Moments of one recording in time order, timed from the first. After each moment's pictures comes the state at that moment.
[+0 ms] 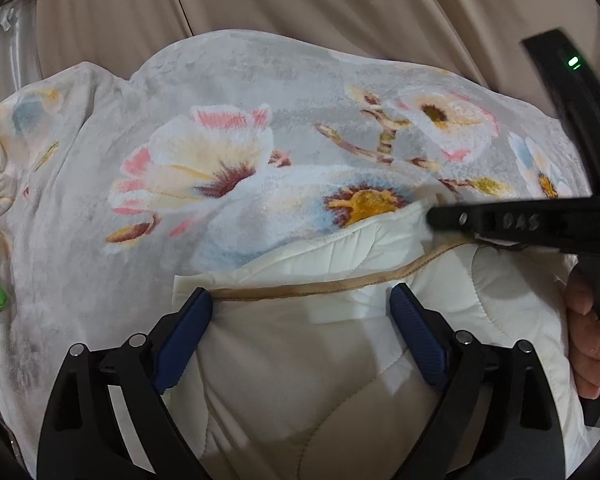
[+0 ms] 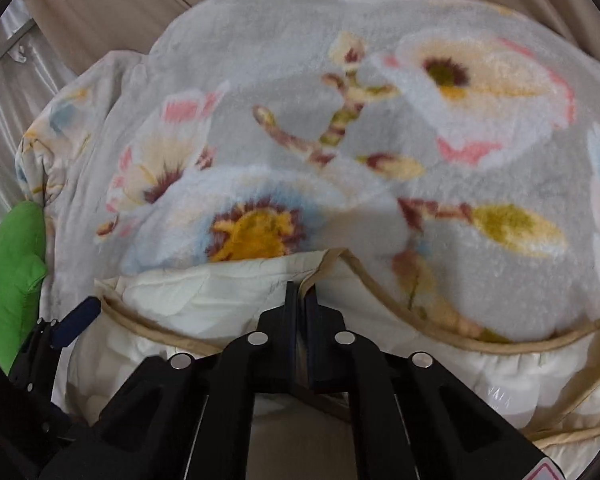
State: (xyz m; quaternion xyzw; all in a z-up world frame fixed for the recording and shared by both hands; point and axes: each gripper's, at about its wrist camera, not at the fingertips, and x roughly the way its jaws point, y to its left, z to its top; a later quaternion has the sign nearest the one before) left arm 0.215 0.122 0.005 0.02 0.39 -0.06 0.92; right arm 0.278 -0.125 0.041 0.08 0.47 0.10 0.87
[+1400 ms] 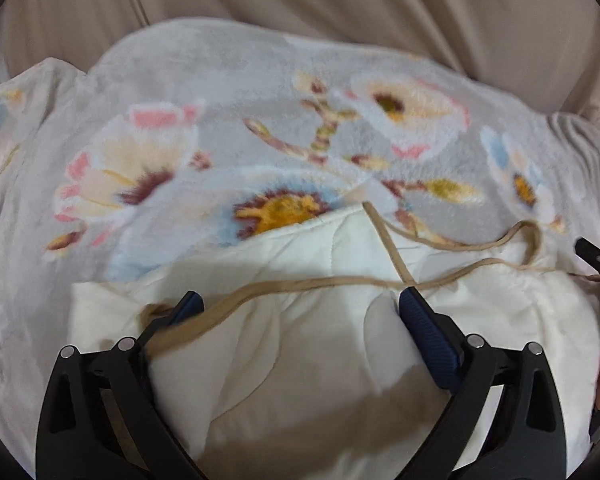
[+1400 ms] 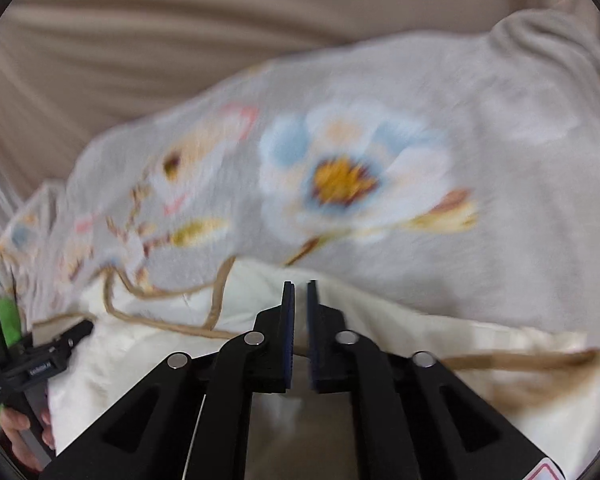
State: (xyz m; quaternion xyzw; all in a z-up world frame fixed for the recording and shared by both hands) left arm 0.222 0.068 0.022 -0.01 0.40 -0.09 0.91; right arm 0.120 -0.338 0.059 0.18 0.33 -0.07 0.92
